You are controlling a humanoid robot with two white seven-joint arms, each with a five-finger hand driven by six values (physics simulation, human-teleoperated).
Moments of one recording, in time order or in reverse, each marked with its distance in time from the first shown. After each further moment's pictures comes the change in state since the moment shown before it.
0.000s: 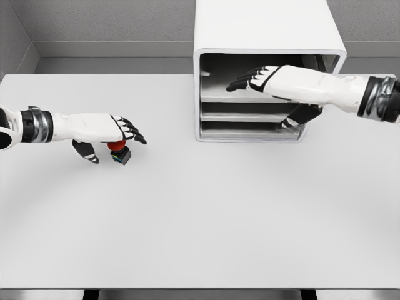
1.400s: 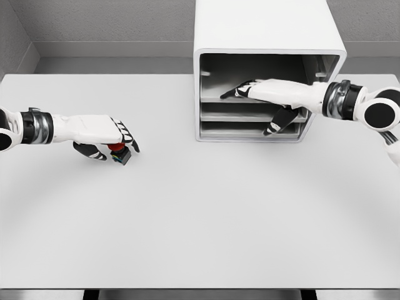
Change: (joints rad) left arm 0.005 0.003 -0.001 -0.004 -0.005 0.000 -0.006; right arm -0.091 0.106 0.162 0.205 0.029 0.121 -0.002
